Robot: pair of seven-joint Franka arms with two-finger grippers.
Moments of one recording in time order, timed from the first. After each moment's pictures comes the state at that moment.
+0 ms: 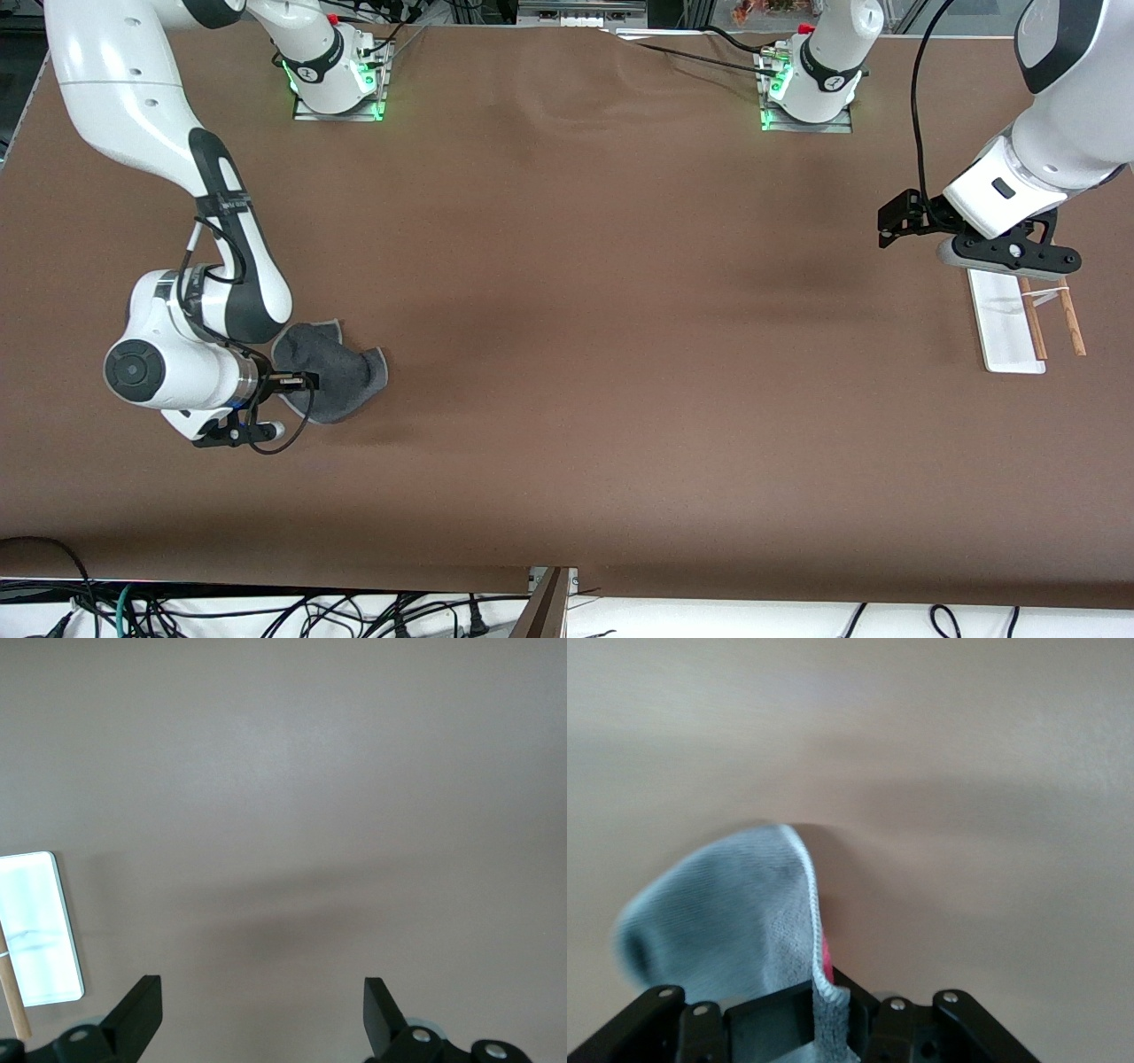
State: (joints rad) left arm -0.03 0.00 -0.08 -1.77 -0.02 1.73 0.03; right arm 0.07 0.74 0.02 -1.39 0.01 1.98 -0.04
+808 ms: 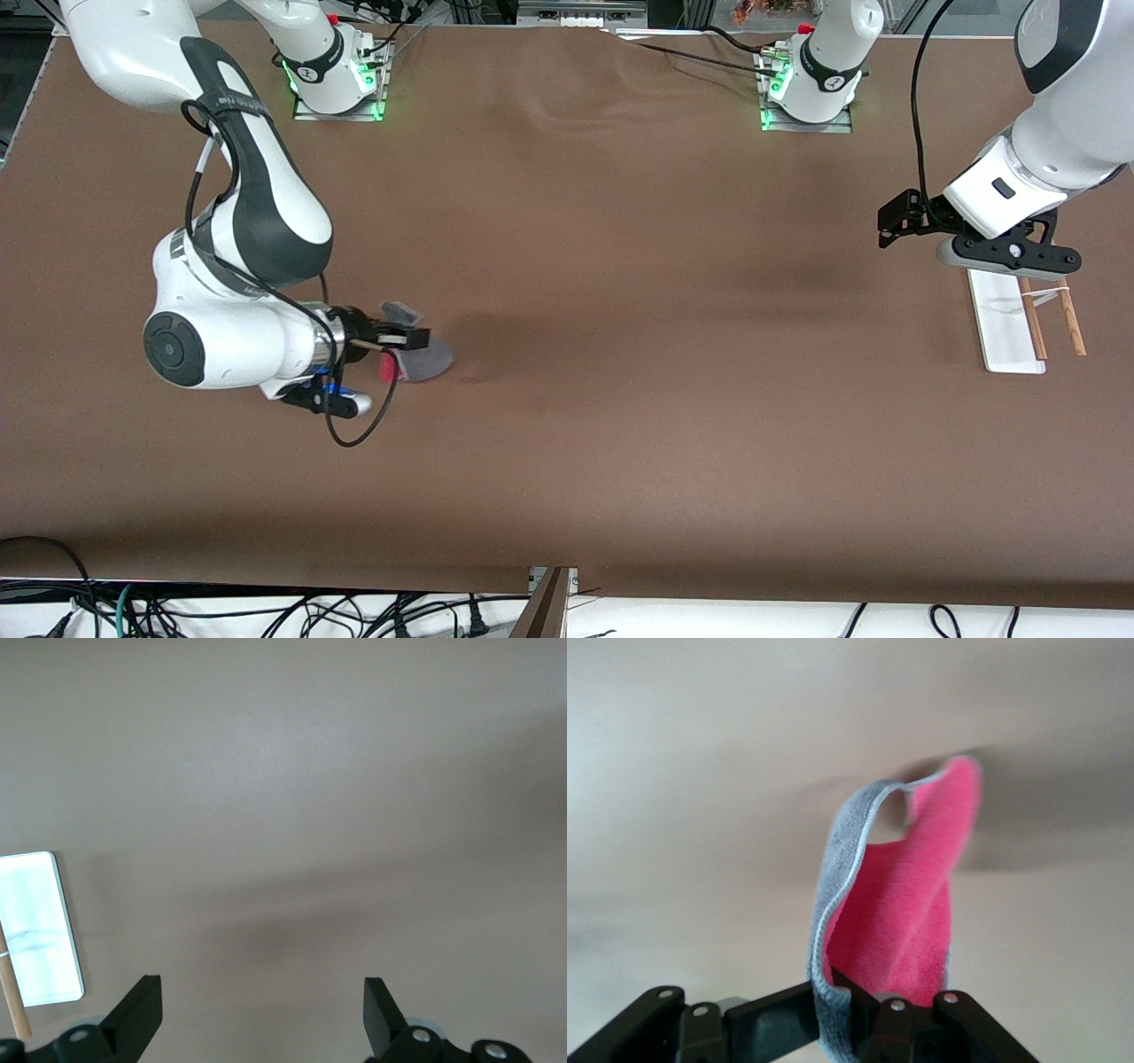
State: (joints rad) left arm -0.03 0.00 -0.08 -1.77 -0.02 1.73 0.03; right arm 0.08 0.72 0.35 -1.14 0.24 1.64 0.61
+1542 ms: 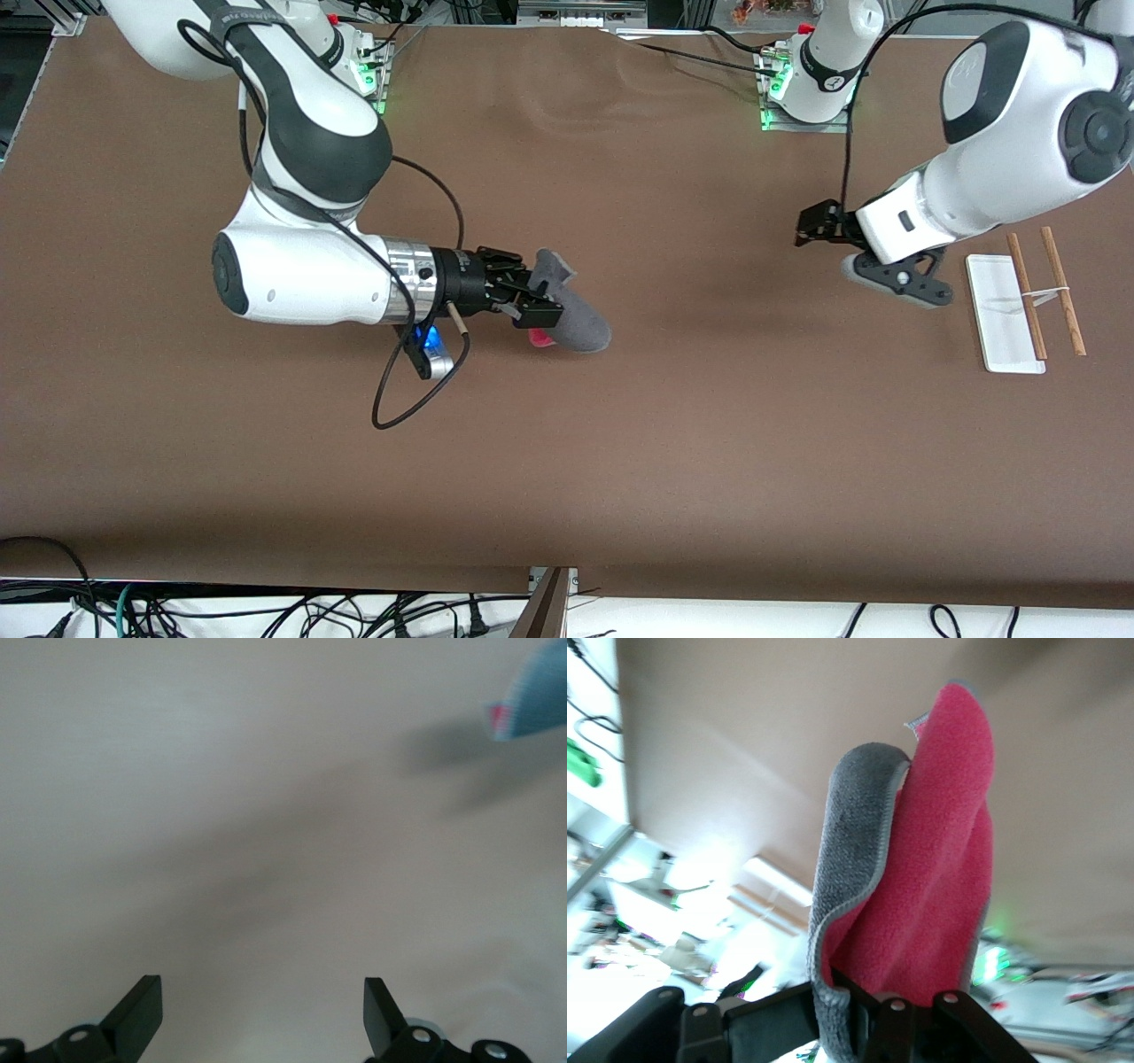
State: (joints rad) left arm -0.10 0.13 -0.11 -1.77 -0.31 1.73 0.19; right arm 0.10 0.72 0.64 -1.12 0.51 2.02 1.28
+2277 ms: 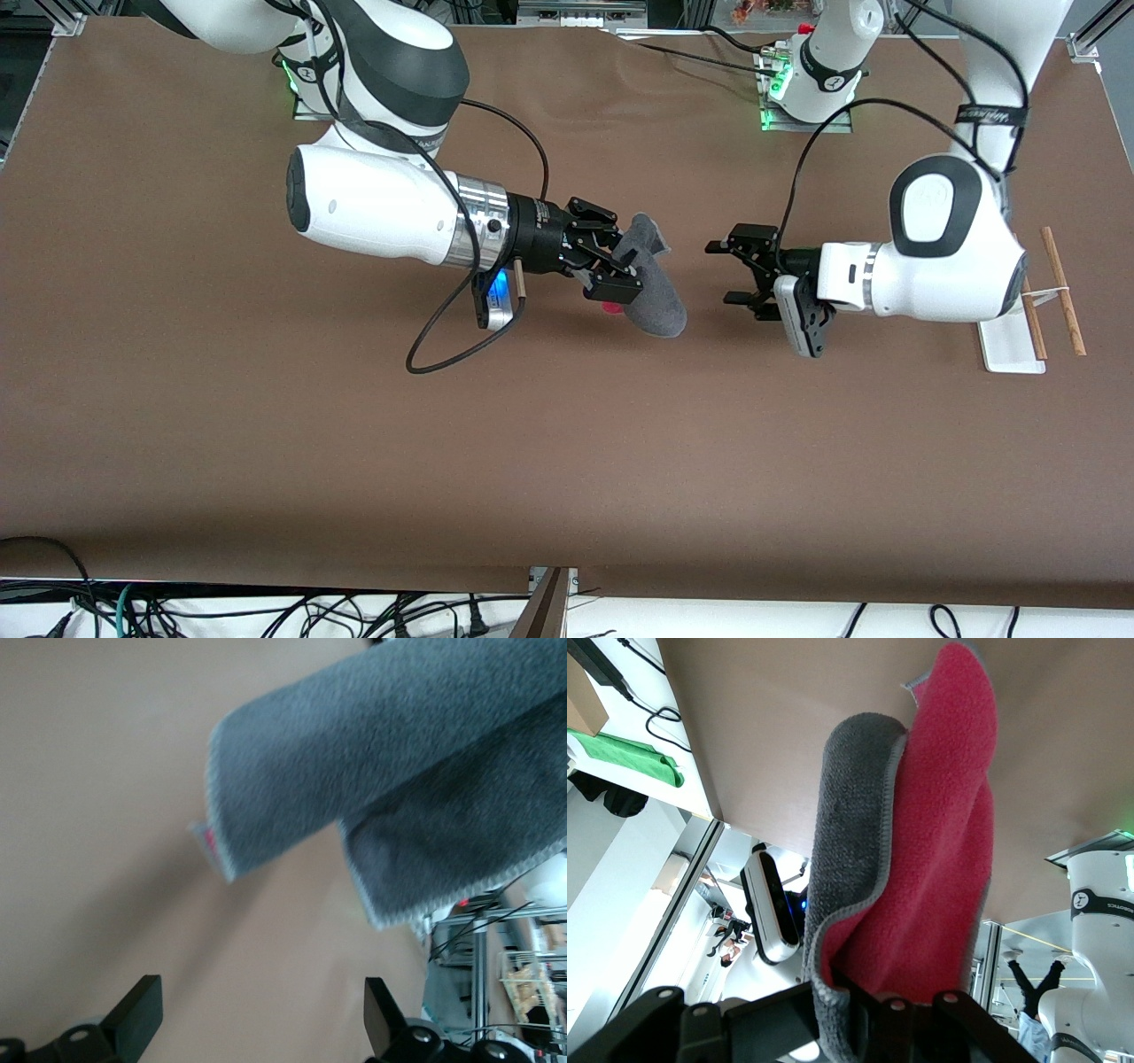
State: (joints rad) left arm -0.09 0.37 -0.10 -1.77 -0.96 1.78 0.96; right arm 0.18 0.72 0.72 -1.11 0.52 2.28 1.55
